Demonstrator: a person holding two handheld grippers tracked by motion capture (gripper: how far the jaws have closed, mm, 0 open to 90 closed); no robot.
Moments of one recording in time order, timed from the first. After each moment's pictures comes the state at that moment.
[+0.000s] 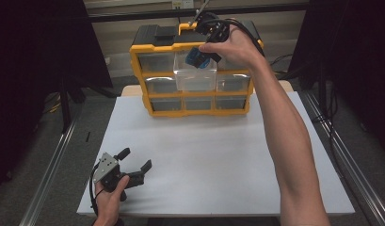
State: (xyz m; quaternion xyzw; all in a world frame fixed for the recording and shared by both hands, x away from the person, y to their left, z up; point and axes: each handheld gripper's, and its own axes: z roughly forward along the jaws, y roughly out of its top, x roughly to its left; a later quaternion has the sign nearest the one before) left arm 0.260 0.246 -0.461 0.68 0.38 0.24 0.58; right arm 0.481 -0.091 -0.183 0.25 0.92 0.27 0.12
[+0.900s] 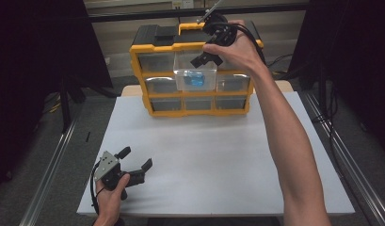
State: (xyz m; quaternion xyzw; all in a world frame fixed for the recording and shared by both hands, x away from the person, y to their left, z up) left arm 0.263 0.245 -0.460 0.68 0.38 0.24 0.58; right arm 0.473 -0.107 -0.192 0.27 0.88 0.35 0.15
